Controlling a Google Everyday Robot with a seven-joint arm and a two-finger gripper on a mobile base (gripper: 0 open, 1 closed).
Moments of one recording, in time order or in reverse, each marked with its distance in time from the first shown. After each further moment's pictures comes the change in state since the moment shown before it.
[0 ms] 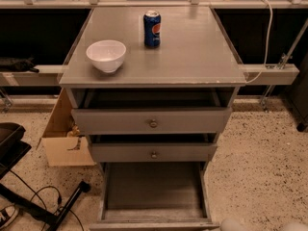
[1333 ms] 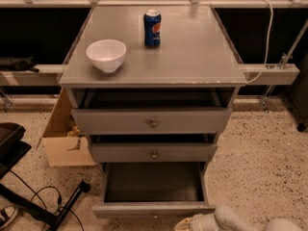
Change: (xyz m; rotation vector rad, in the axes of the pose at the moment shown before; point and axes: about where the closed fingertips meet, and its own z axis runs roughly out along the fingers) arm -0.052 -0.066 0.013 0.069 -0.087 -0.142
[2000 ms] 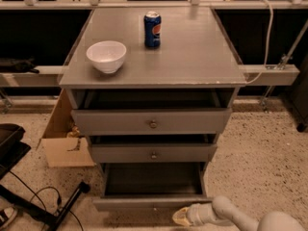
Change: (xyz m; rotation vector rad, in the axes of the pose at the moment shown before) arm -0.032 -0.030 -0.006 0.037 -0.008 -0.028
